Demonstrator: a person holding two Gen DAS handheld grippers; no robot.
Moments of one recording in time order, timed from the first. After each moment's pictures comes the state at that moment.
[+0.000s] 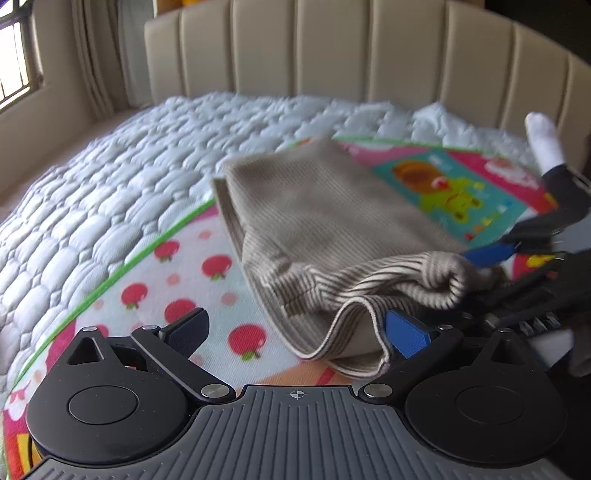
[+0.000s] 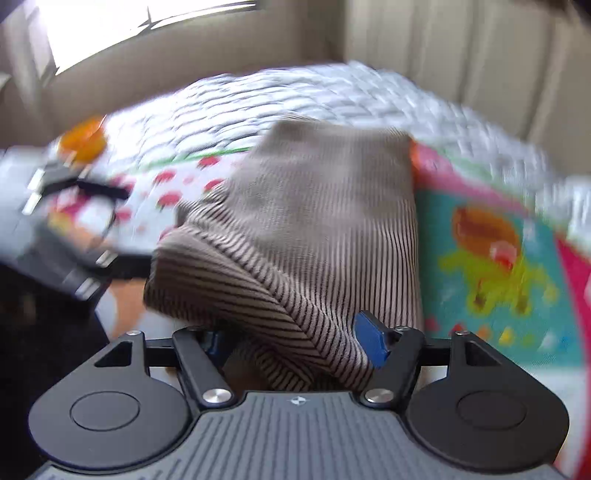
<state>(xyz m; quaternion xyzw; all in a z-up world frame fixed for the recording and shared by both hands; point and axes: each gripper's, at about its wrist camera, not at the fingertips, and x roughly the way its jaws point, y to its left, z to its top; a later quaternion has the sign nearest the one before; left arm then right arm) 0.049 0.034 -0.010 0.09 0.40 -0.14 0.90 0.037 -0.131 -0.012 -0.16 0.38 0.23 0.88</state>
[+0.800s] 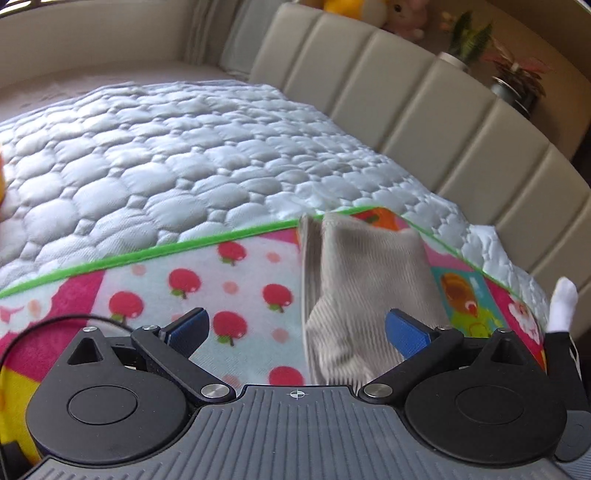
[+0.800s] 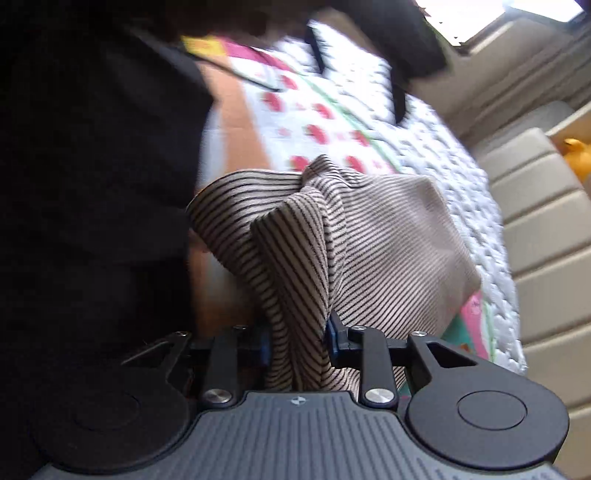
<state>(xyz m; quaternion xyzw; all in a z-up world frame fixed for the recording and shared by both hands) 0.080 0.121 0.013 -0.15 0.38 -0.08 0.91 -0.035 -0.071 -0.011 -0.48 0.32 0.34 0.75</state>
